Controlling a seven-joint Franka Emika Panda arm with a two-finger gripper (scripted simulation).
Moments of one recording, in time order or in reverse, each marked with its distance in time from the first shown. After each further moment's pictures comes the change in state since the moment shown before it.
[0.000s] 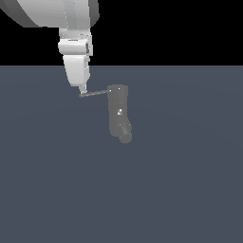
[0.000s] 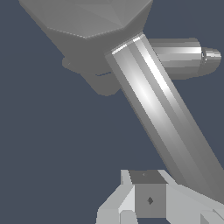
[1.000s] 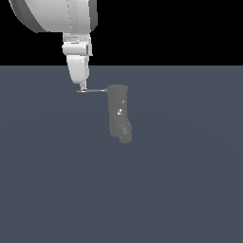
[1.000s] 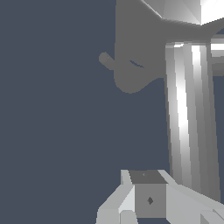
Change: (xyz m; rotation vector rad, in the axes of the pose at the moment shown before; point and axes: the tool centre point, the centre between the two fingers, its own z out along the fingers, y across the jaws) arm -0.006 -0.054 0.000 -0.001 -0.001 -0.006
